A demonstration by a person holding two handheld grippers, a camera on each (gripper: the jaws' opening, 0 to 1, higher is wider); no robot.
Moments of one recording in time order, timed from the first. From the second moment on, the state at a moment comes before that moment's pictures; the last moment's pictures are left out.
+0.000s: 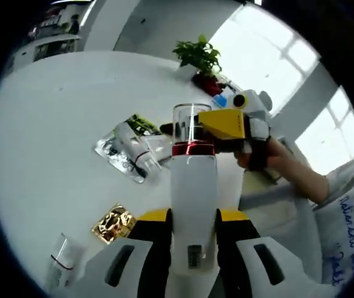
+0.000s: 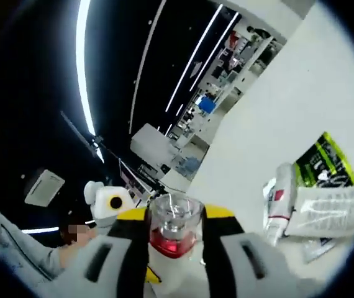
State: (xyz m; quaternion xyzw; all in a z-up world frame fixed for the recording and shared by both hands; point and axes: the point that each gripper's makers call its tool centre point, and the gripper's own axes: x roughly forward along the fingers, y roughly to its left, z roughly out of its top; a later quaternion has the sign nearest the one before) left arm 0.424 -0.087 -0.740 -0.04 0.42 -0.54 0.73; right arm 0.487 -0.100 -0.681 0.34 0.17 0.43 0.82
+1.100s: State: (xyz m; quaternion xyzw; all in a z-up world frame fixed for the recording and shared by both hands) left arm 0.417 -0.127 -0.748 0.13 0.30 -0.58 0.75; right arm 0.437 -0.104 -0.656 0.01 0.07 0.47 0.88
